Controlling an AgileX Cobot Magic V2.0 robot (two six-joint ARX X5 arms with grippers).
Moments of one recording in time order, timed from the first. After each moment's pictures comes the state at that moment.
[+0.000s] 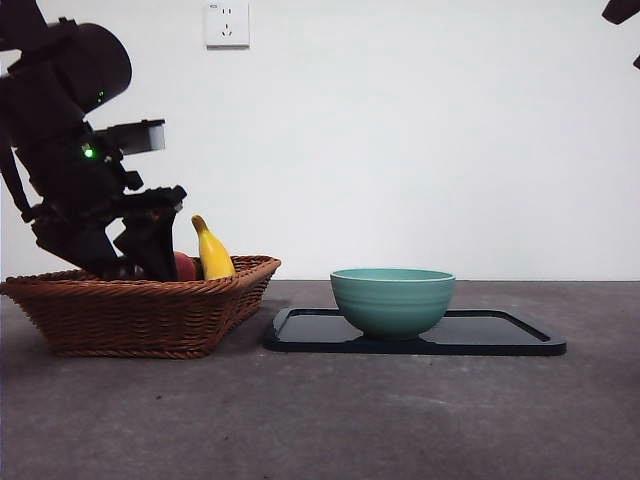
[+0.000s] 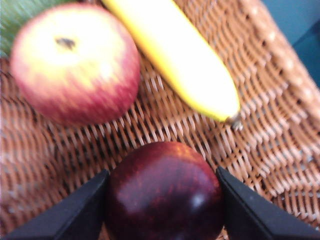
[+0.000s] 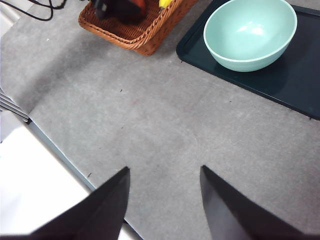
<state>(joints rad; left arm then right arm) -0.29 1.64 1.01 -0.25 0.10 0.11 0.37 0.67 0.81 -0.87 -0.47 0.07</state>
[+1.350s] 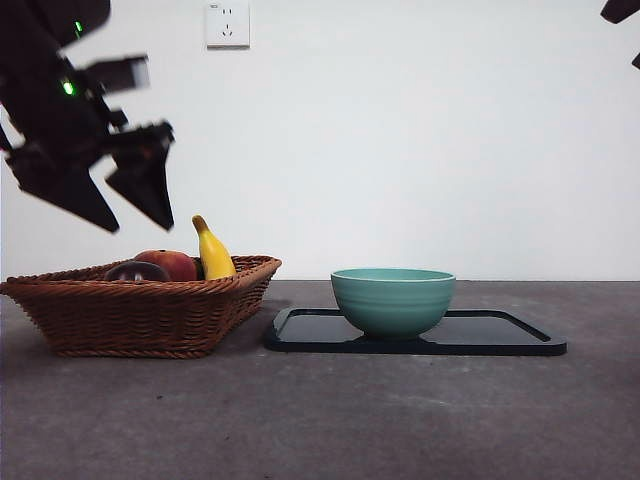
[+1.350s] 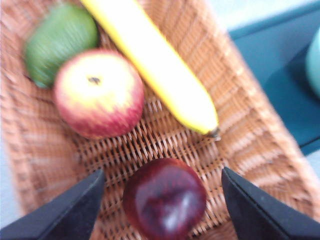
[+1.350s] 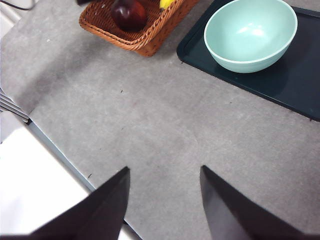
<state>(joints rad) -0.29 1.46 1.01 -0.32 0.10 0.11 0.37 0.67 0.81 -0.86 -0.47 0.07</state>
